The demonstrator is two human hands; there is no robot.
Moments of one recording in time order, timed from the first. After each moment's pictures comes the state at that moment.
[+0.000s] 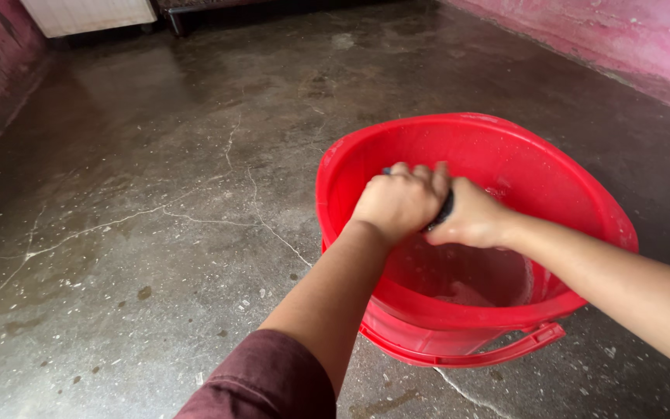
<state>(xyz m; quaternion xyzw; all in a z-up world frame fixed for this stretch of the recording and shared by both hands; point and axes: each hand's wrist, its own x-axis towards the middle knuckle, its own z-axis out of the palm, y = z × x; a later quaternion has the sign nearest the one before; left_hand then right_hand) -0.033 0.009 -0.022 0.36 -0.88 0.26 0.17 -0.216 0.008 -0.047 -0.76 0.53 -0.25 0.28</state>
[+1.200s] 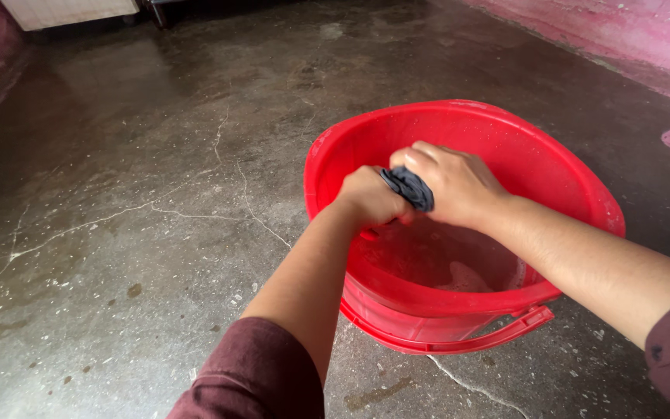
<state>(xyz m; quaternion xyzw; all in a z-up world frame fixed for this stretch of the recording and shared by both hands) -0.012 0.011 0.006 0.56 -0.69 -0.43 0.19 -0.189 0.030 -0.002 -0.88 0.36 -0.28 -0.11</state>
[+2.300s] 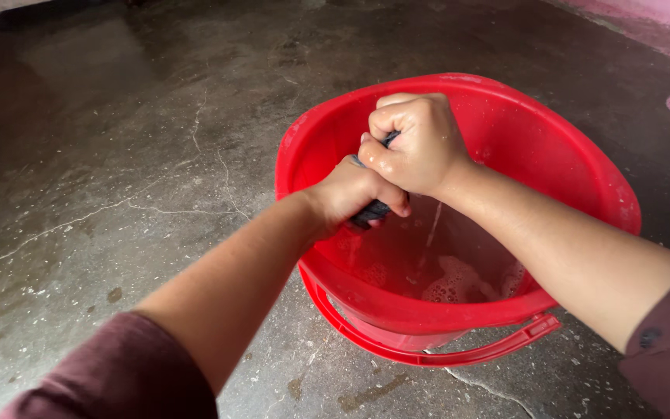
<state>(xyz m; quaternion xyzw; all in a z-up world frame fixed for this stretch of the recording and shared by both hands) -0.007 -0.008 -0.003 0.39 -0.65 -0.62 0.22 -0.163 -0.003 0.008 -0.81 0.33 -0.48 -0.01</state>
